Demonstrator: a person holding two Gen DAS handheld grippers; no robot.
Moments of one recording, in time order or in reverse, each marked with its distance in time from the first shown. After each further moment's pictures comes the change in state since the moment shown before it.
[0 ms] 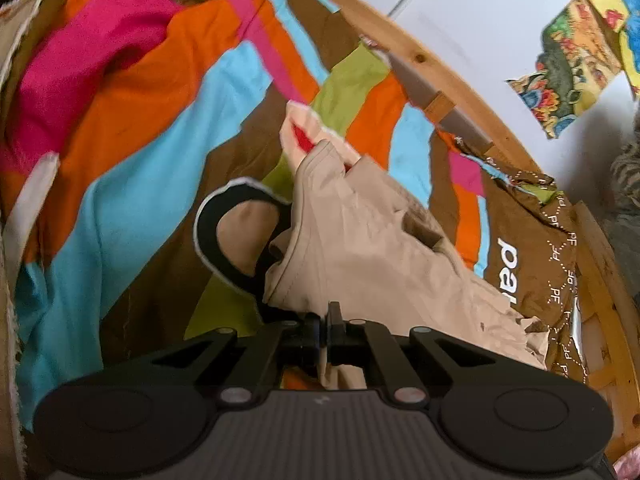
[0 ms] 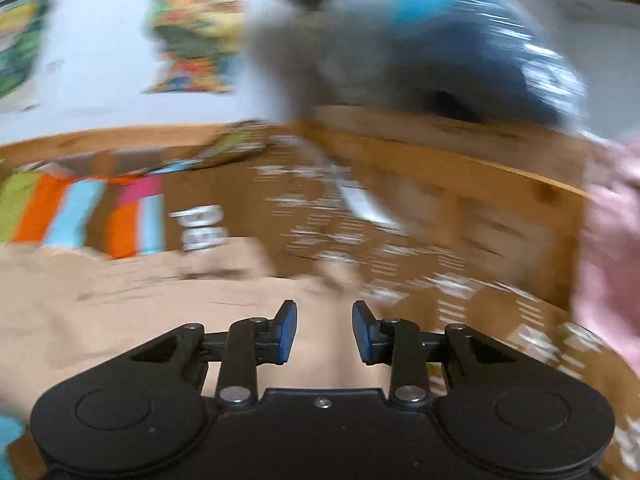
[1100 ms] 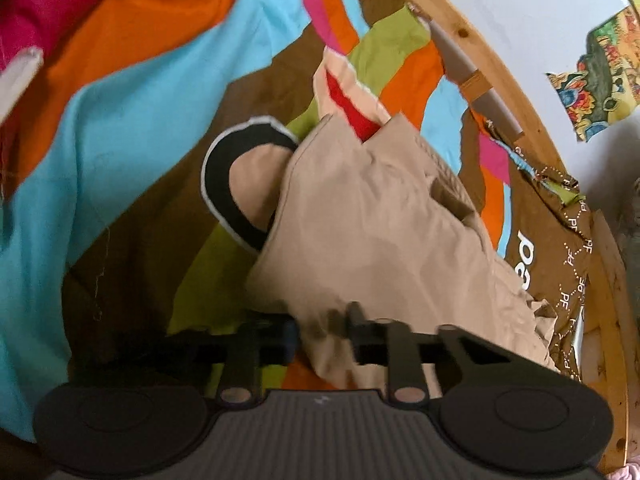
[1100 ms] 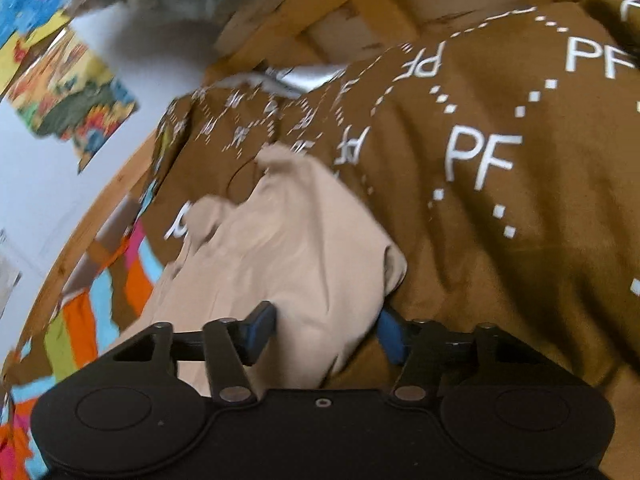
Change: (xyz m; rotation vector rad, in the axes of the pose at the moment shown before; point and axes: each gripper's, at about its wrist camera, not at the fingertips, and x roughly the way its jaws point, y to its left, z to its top) left arm 0.040 0.021 -0.007 -0.145 0.118 0.003; right arm 0.065 -0.100 -0.051 0.802 0.207 0.044
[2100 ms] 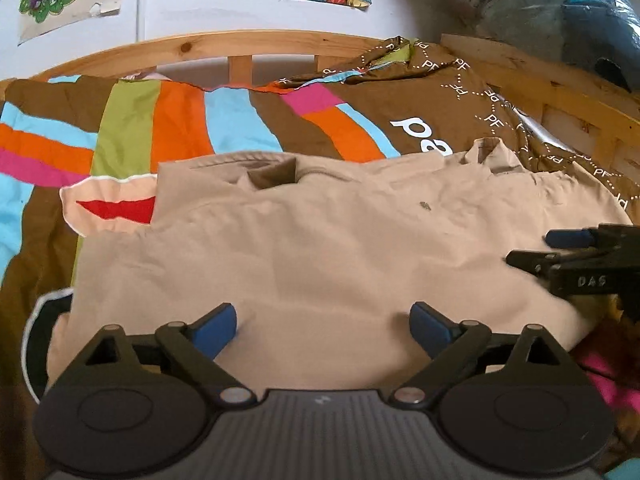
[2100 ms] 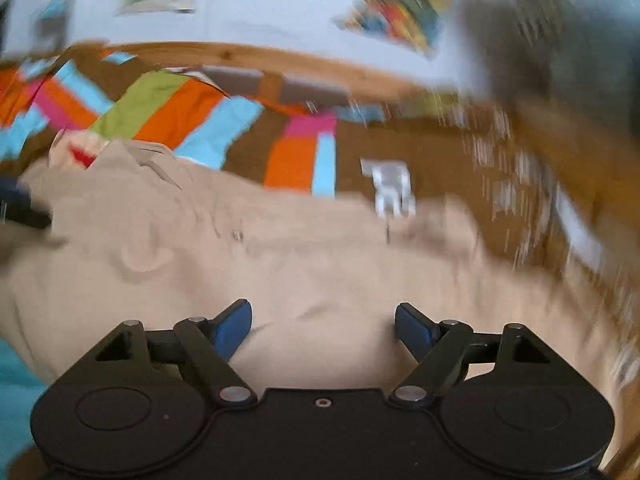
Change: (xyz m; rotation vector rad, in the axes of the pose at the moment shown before) left arm 0.060 -0.097 -0.049 0.897 -0.127 -0.065; right arm 0.058 0.149 -0.080 -0.922 0.068 0.144
